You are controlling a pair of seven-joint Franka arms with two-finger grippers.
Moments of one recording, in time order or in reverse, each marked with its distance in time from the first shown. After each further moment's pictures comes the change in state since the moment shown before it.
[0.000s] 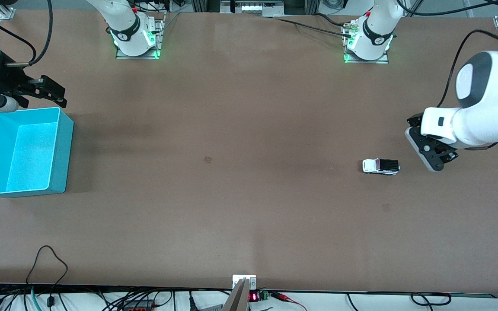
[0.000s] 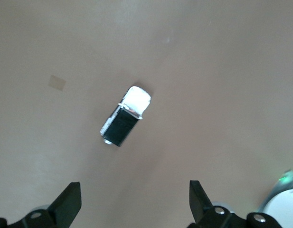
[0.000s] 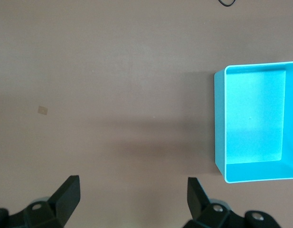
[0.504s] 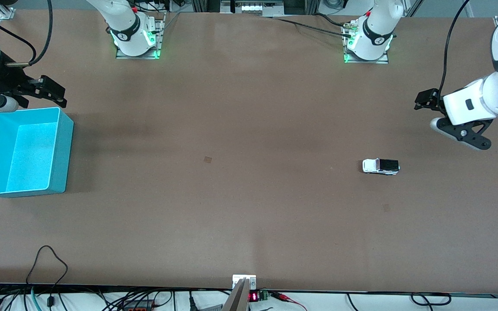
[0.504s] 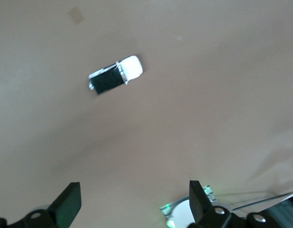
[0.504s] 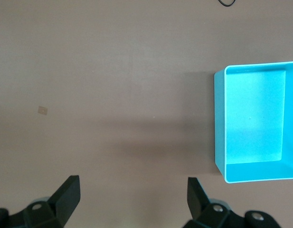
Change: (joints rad) left arm -0.003 -0.074 -0.001 0.162 -0.058 -0.335 -0.512; right arm 0.000 0.000 0.000 0.000 0.000 0.000 0.000
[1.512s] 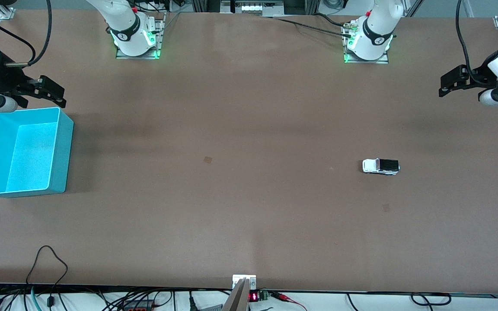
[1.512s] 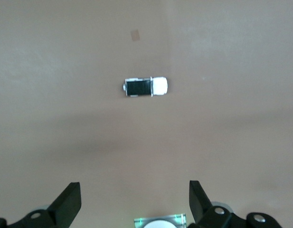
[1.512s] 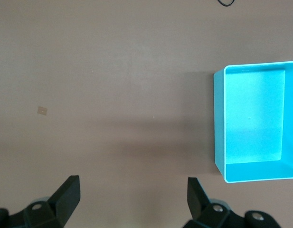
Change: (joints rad) left arm 0.018 -0.172 0.020 0.001 0.000 -0.025 -0.398; right arm -0.002 0.000 -0.001 0.000 0.000 0.000 0.000
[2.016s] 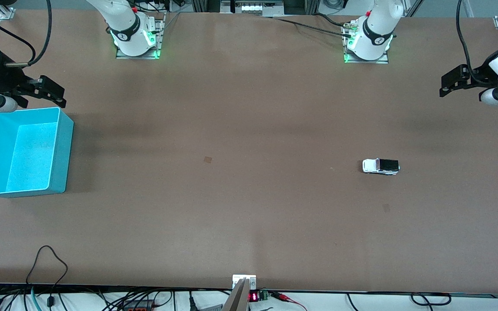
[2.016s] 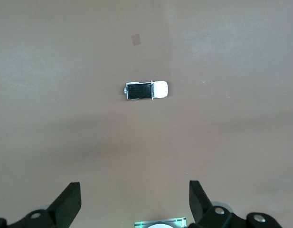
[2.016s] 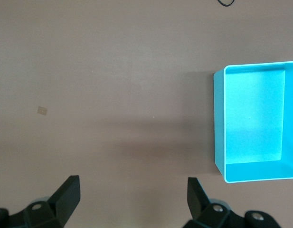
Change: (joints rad) left arm 0.000 -0.015 0.001 -0.002 0.000 0.032 0.000; right arm 0.000 0.000 0.000 0.000 0.000 0.000 0.000
